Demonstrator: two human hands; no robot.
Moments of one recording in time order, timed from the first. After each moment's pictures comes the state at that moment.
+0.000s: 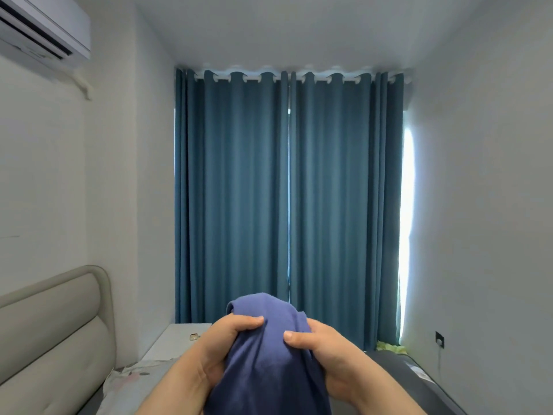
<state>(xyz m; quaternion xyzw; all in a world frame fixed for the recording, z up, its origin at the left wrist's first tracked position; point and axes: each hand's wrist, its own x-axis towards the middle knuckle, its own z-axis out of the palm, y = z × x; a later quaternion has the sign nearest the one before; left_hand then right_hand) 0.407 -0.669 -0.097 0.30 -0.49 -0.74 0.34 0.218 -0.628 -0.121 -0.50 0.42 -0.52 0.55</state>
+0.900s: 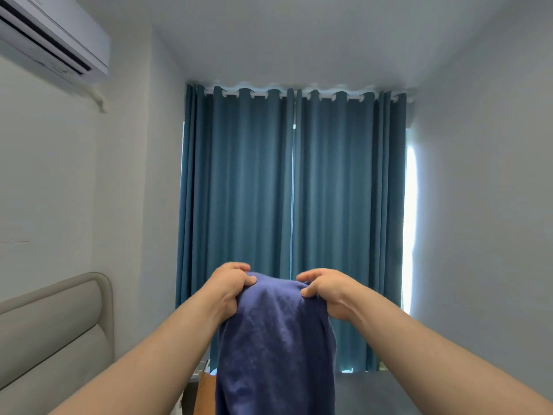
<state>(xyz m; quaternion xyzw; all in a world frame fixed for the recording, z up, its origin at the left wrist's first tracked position) 0.395 -0.722 -0.024 0.42 -0.52 -0.55 0.50 0.196 -0.682 -0.024 -0.49 0.58 -0.49 0.43</state>
